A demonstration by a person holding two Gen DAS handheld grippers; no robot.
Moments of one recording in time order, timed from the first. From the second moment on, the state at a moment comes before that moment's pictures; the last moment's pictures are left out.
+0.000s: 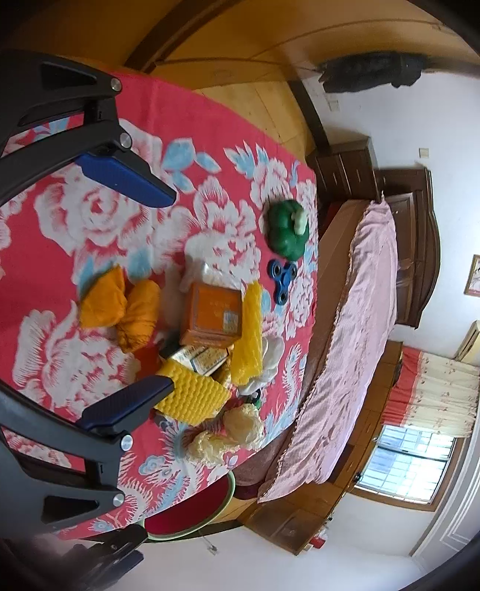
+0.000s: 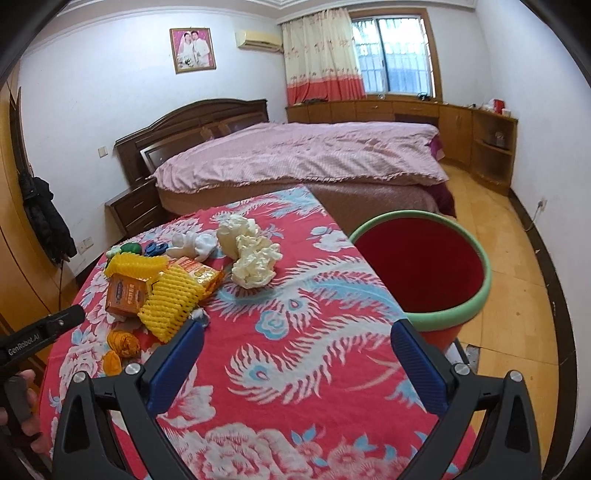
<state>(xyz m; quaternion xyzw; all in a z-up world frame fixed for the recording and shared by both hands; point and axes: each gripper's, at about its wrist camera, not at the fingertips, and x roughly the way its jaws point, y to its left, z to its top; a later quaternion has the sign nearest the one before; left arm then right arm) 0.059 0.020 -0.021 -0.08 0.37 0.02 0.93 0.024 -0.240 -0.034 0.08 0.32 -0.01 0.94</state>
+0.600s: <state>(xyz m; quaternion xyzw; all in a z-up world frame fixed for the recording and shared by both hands) 0.120 0.027 -0.046 -0.09 0.40 -0.02 0.91 0.126 -0.212 -0.048 0.08 0.39 0.00 0.92</state>
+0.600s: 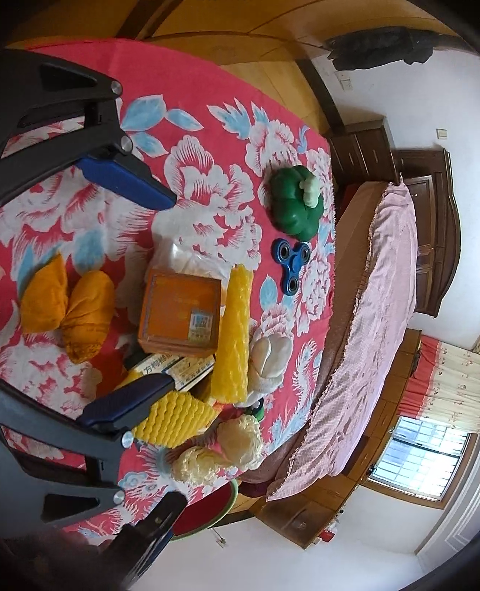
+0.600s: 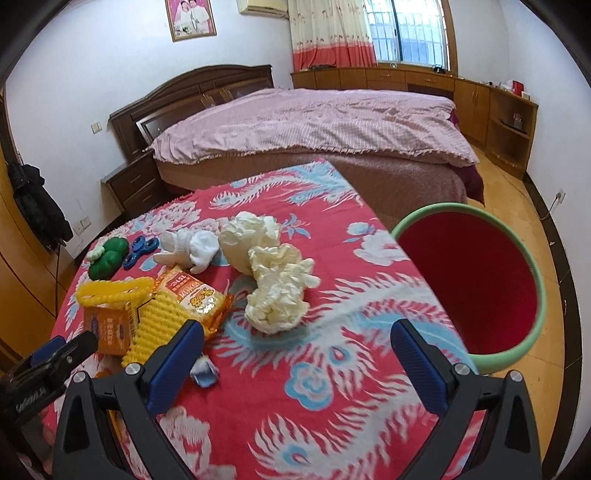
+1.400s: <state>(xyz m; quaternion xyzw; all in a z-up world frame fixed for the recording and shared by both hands) 0.122 0.036 -0.058 -0.16 0.40 -0.12 0.90 0.156 -0.209 -0.082 0.11 0.43 0.01 0.90</state>
